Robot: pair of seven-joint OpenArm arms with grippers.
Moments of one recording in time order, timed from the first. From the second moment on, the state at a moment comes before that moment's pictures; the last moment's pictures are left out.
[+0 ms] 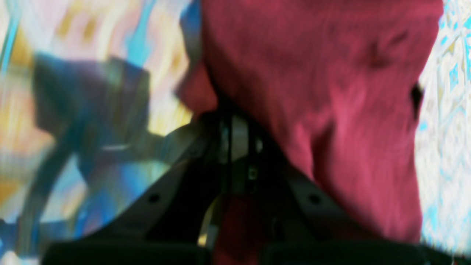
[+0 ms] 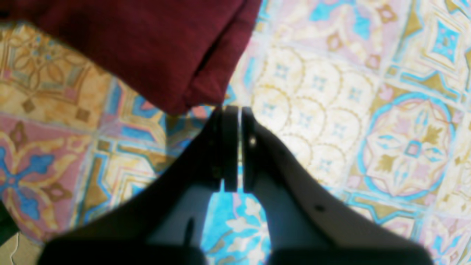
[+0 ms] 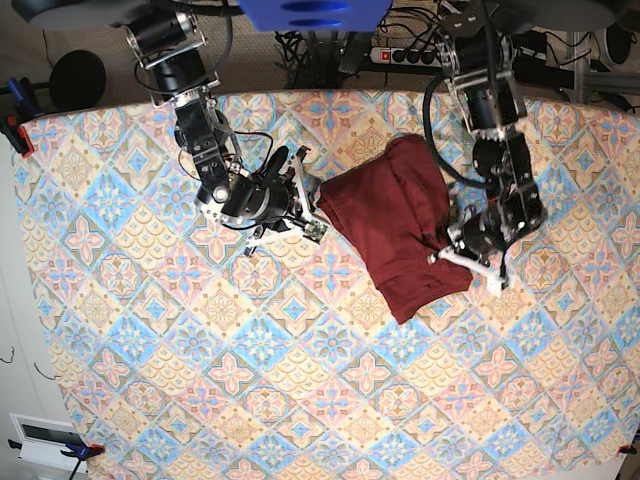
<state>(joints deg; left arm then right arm) -12.7 -3.5 -17.4 70.2 -22.3 -2.0 57.0 4.4 6.9 -20.3 92.1 2.4 41.2 -55.0</state>
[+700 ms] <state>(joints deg) -14.6 -2.8 -14.5 68.6 -22.1 -1.8 52.0 2.7 7.5 -23.4 106.0 2.4 41.1 -55.0</state>
